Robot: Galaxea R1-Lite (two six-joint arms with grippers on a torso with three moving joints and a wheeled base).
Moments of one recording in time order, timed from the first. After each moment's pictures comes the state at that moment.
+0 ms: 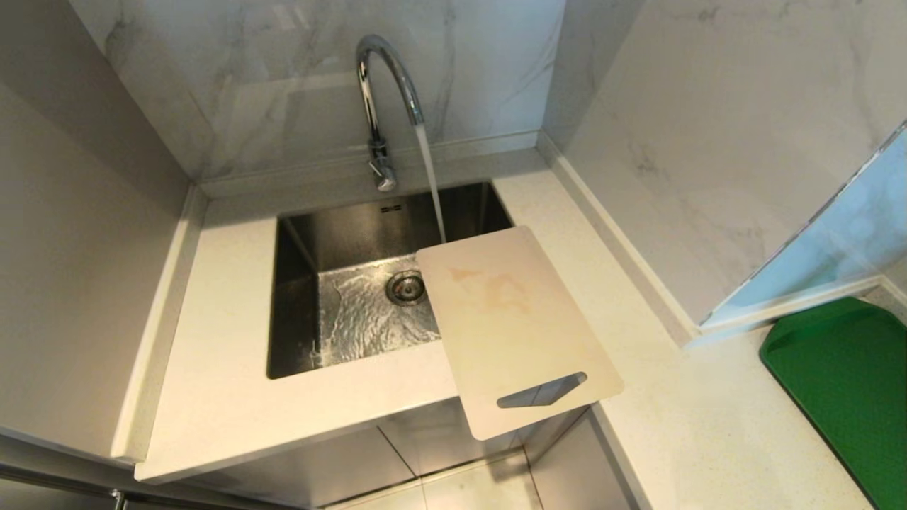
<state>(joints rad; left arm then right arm) 0.02 0.00 0.00 0.00 0.00 0.01 -0.01 0.24 -0.39 0.22 0.02 0.18</state>
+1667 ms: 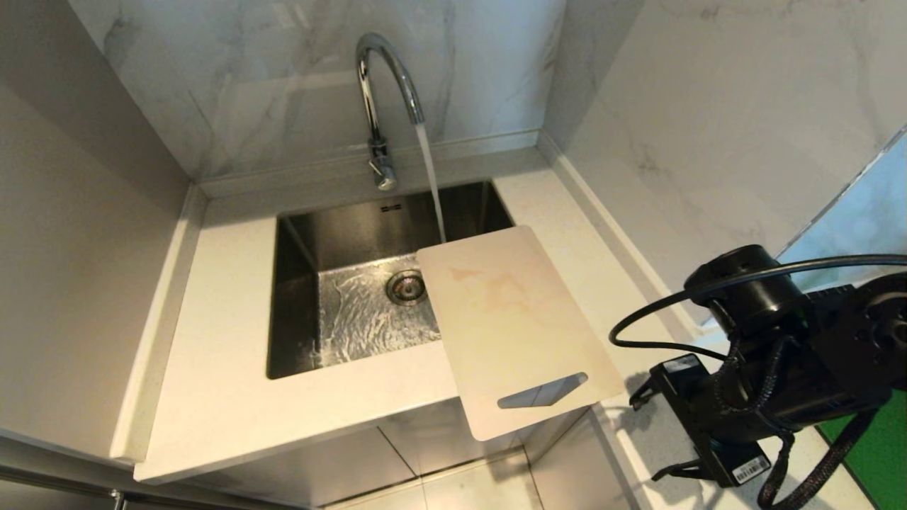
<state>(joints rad) 0.02 0.00 0.00 0.00 0.00 0.01 0.24 1.59 -1.02 0.50 0.09 1.47</state>
